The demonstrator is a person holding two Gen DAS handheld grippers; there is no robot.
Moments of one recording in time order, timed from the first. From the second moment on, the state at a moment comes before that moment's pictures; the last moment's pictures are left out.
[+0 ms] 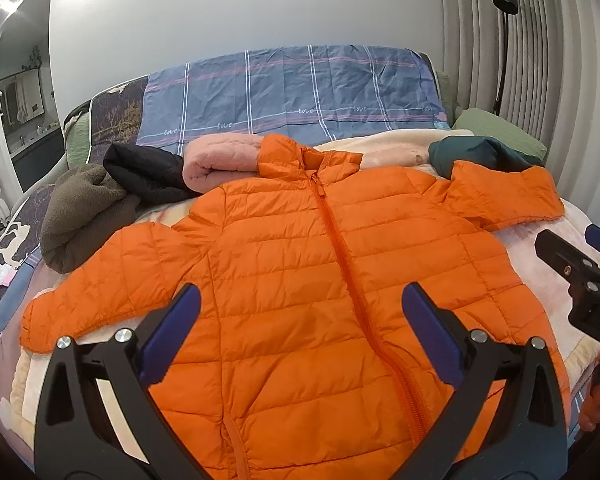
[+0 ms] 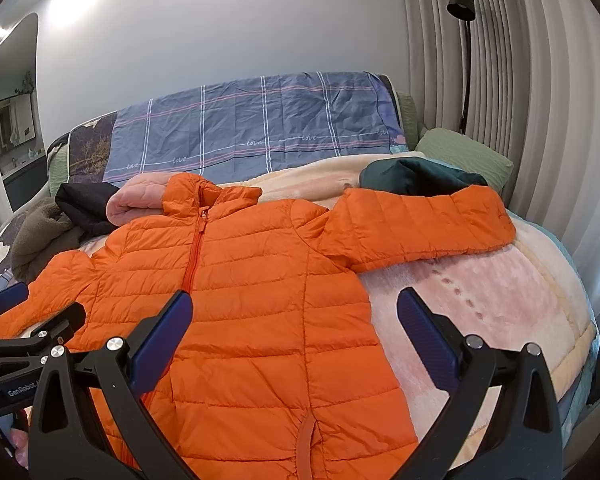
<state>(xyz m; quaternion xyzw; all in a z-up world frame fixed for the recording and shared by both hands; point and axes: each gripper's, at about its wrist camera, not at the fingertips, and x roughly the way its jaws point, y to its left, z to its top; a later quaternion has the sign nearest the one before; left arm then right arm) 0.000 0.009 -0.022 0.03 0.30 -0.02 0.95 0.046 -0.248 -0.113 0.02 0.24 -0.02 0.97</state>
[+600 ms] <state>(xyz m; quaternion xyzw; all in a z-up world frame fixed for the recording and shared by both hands) 0.000 0.006 -0.024 0.04 0.30 -0.03 0.95 0.050 -0.245 -0.115 0.02 0.25 -0.02 0.97</state>
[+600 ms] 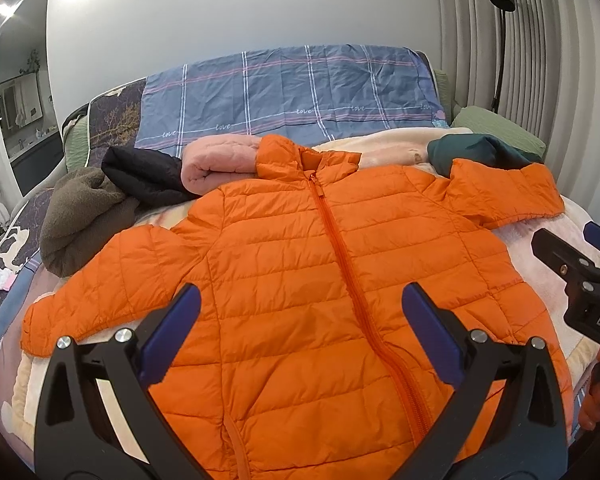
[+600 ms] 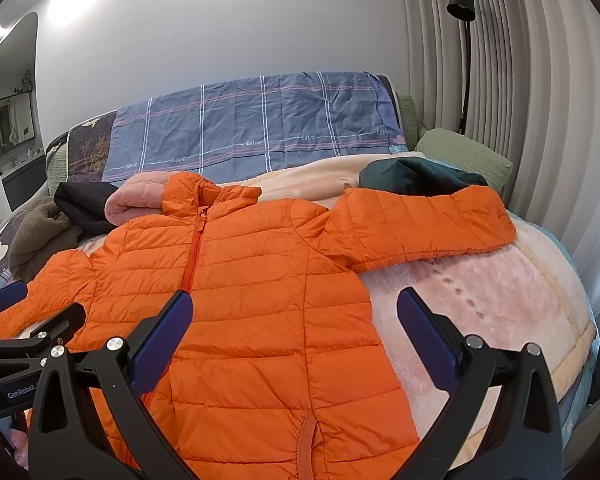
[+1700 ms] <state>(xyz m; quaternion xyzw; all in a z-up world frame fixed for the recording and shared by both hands) -0.001 0.006 -0.025 0.03 0.31 -0.04 0.95 0.049 -0.246 -0.118 0.03 0.25 -0.02 0.97</state>
